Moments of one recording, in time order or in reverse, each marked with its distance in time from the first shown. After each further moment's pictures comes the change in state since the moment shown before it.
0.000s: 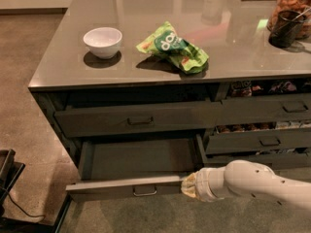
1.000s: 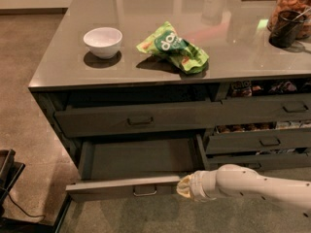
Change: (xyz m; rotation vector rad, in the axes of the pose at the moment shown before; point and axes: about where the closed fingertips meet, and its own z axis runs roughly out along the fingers) arm 0.023 -0.006 0.062 0.004 -0.037 0.034
